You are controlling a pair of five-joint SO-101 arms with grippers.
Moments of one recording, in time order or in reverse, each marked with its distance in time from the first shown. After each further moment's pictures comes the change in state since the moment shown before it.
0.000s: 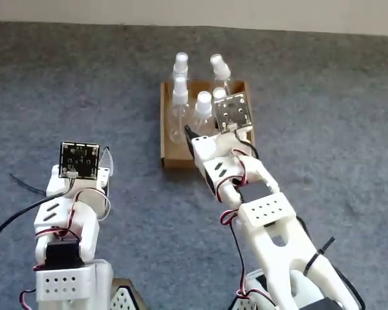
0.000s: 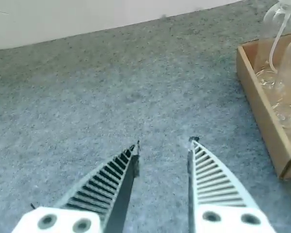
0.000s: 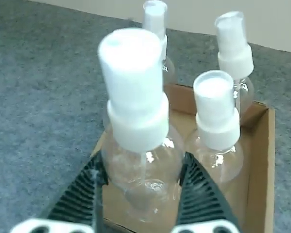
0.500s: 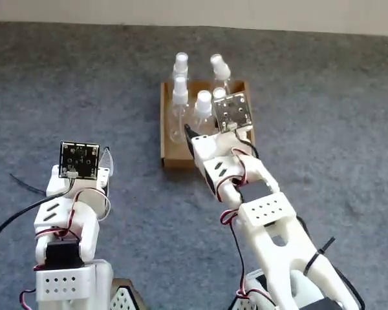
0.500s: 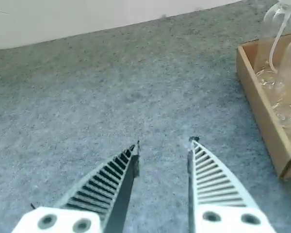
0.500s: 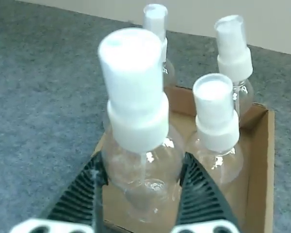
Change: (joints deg) left arm 0.0 0.0 0.0 0.0 0.0; right arm 0.0 -0.1 -0.4 0.0 0.0
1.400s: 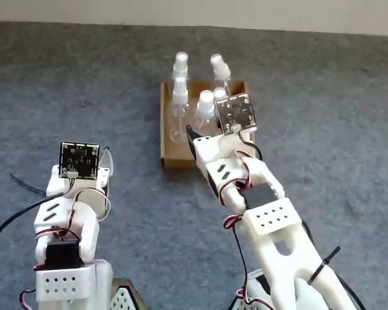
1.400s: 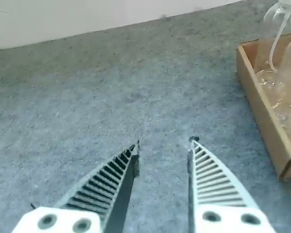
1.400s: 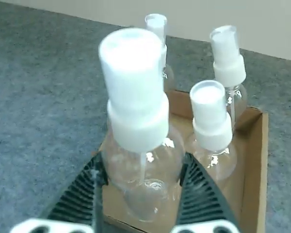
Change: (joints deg) left arm 0.0 0.0 0.0 0.0 0.0; right arm 0.0 -5.5 0.0 4.9 0.0
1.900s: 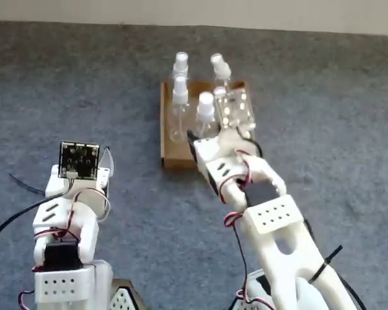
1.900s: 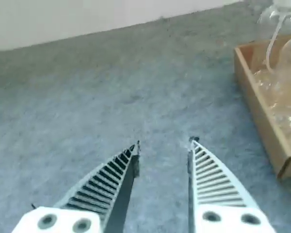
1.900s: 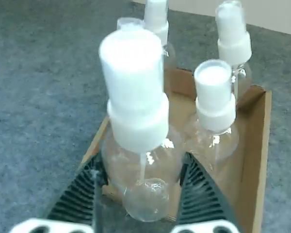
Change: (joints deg) left arm 0.4 -0.1 -1.0 1.3 0.0; right arm -0.2 0.0 -4.0 9.9 0.0
